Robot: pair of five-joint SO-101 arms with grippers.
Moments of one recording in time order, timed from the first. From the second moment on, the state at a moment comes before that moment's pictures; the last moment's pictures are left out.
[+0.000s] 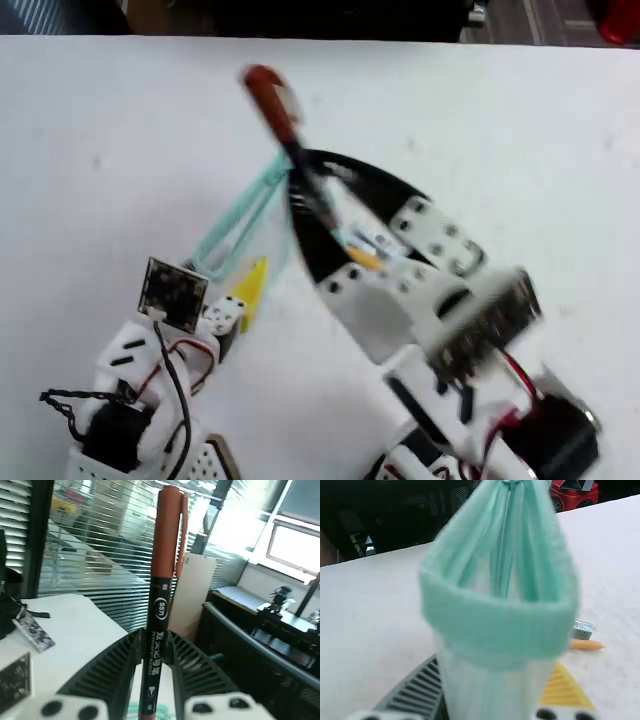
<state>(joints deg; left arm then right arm) 14.7 -104.8 79.1 56.8 -0.2 -42.5 -56.9 7.2 53.4 16.3</state>
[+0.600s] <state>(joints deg) 16.9 -104.8 79.1 56.8 -0.2 -48.2 -51.6 24.7 39.6 2.0</state>
